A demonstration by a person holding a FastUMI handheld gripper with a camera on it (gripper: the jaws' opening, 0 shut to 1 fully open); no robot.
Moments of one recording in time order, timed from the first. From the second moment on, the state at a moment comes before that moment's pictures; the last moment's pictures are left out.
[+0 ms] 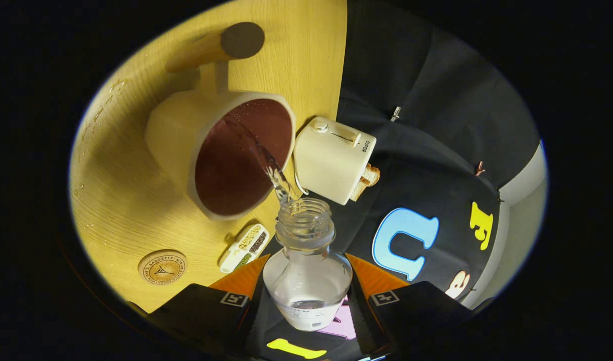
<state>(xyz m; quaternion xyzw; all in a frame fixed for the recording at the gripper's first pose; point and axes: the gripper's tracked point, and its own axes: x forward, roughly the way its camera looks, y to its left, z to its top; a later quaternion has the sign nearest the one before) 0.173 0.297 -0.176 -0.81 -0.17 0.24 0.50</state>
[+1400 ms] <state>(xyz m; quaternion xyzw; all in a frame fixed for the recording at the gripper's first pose) 0.164 0.312 -0.148 -0.84 -0.23 0.24 0.43</state>
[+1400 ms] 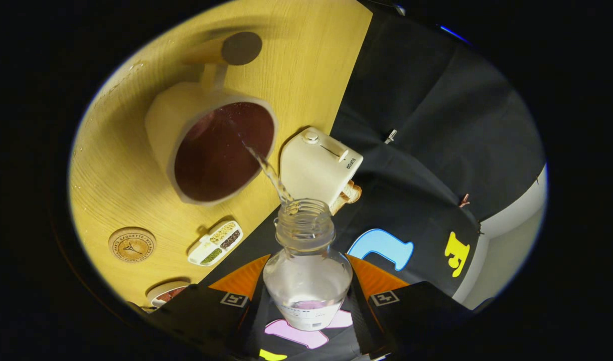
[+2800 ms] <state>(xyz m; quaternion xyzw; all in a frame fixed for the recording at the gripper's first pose) 0.161 0.308 -0.151 -0.86 -0.23 0.22 0.40</state>
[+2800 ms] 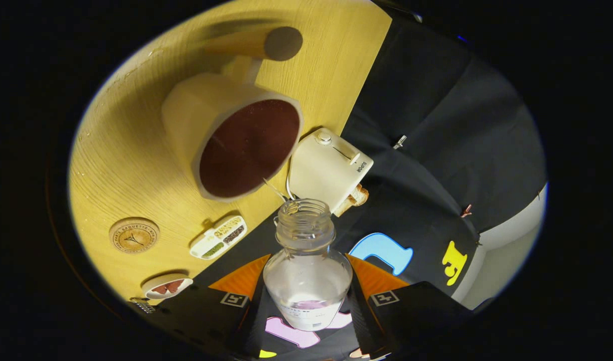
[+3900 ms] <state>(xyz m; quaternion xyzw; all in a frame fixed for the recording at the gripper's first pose) 0.149 0.276 -0.146 -0.81 -0.15 0.22 0.52</state>
